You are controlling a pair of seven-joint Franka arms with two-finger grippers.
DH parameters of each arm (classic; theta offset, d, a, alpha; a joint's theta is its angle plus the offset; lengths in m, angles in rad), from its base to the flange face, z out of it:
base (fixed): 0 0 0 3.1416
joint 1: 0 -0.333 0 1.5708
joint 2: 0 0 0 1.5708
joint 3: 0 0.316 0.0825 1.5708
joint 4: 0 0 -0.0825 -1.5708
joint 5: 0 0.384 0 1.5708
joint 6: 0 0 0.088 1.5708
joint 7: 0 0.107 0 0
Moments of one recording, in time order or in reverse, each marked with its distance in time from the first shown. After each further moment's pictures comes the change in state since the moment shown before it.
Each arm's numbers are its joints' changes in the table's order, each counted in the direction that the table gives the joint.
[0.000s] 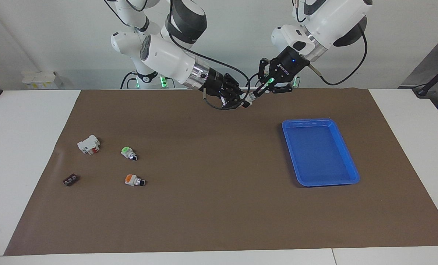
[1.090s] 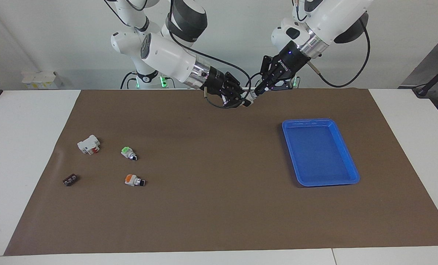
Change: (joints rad) left arm 0.000 -0.014 0.000 0.000 0.012 -0.002 0.373; right arm 0.000 0.000 0.003 0.010 0.000 0.000 0.000
